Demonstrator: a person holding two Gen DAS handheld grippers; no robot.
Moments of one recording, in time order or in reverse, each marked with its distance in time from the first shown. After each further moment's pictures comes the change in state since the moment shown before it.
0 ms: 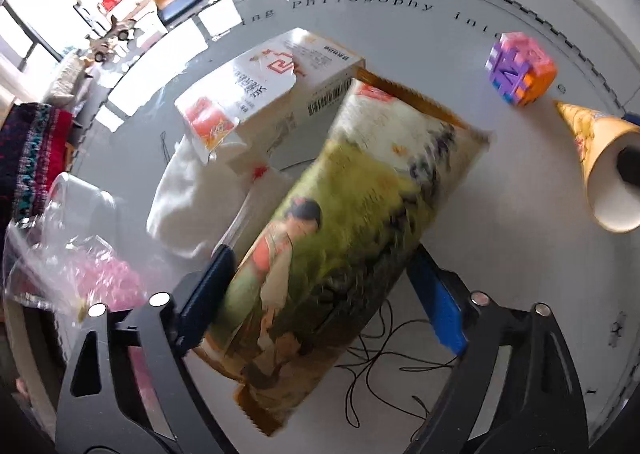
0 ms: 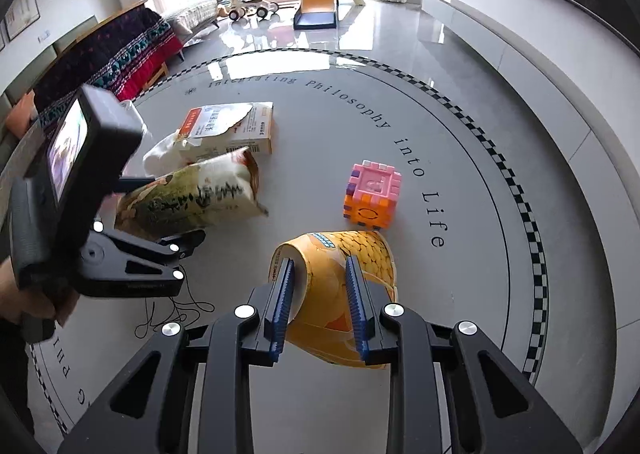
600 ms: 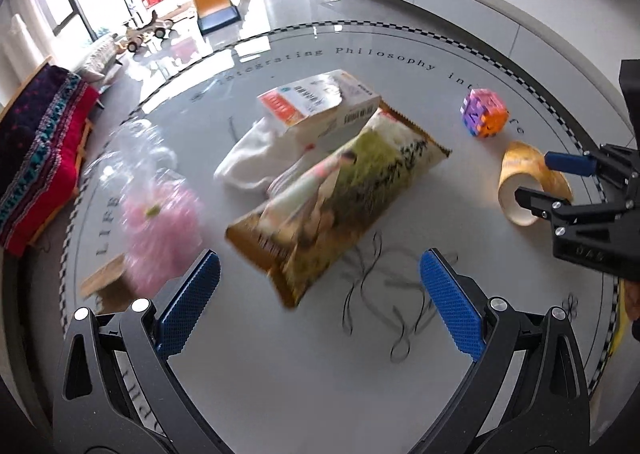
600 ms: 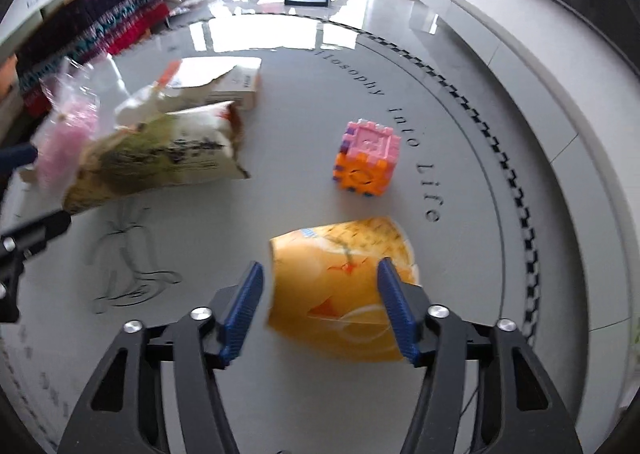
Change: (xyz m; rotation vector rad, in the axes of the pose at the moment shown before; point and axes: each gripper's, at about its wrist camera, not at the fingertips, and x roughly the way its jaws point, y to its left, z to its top) left arm -0.071 0.021 -0.050 -0.162 -0.144 -0.018; right arm 0.033 0.017 -0.010 -0.079 0.087 -0.137
